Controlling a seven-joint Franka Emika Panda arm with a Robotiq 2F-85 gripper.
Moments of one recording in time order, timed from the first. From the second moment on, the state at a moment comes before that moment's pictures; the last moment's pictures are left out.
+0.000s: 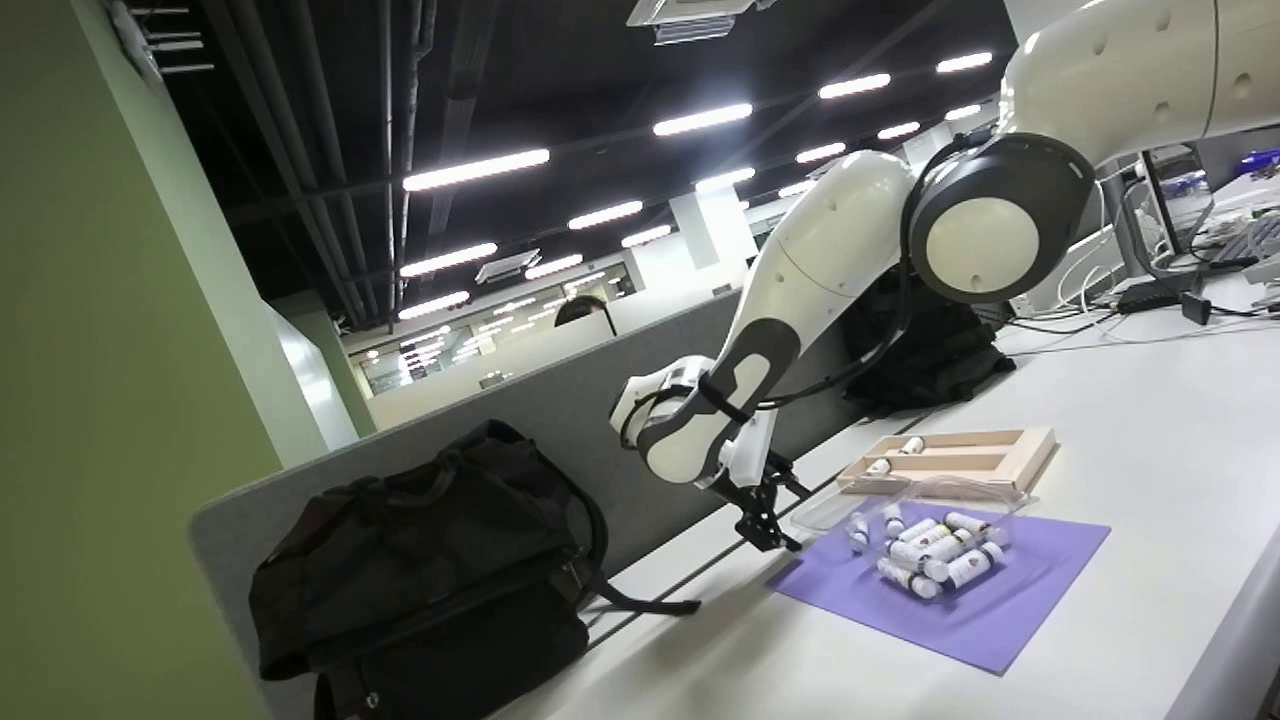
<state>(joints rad) 0.39 1.35 -0.12 -0.66 -0.33 1.66 0.11</state>
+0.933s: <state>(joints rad) 0.38 1.35 -0.12 -0.63 -0.33 1.53 0.10</state>
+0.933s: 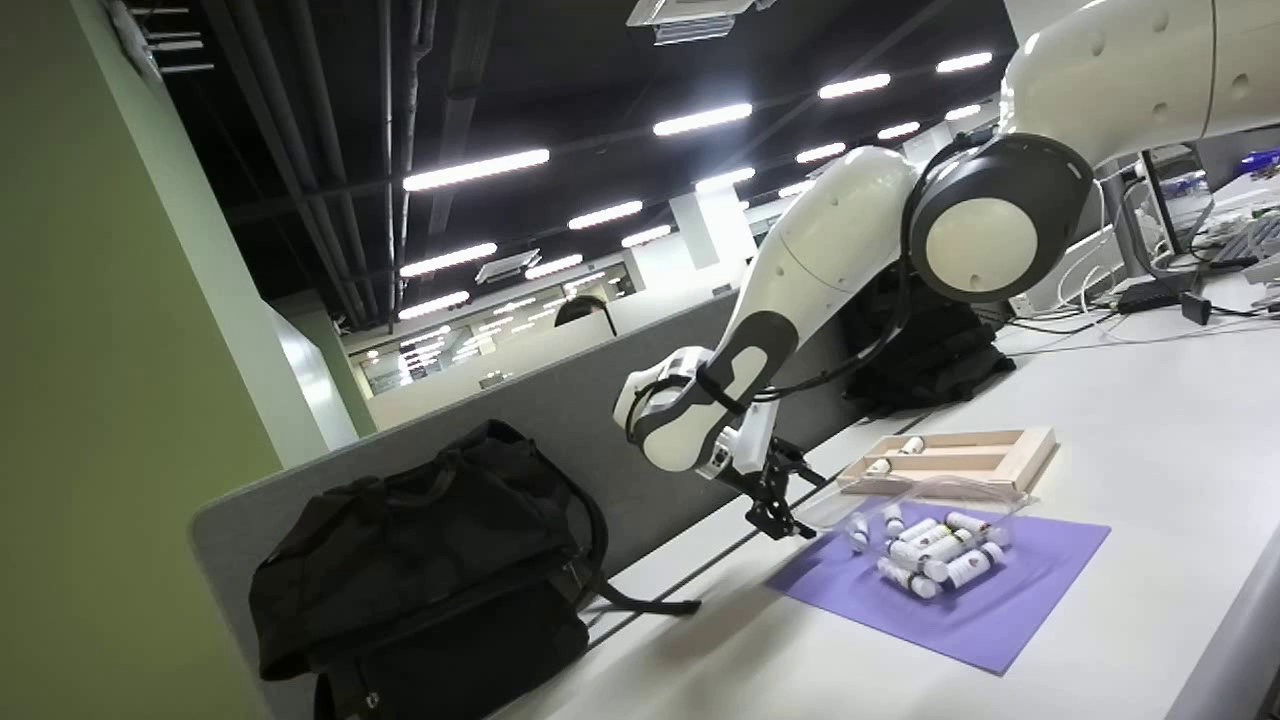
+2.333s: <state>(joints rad) 0.31 1.35 -0.18 -0.58 -0.34 1.45 0.10</state>
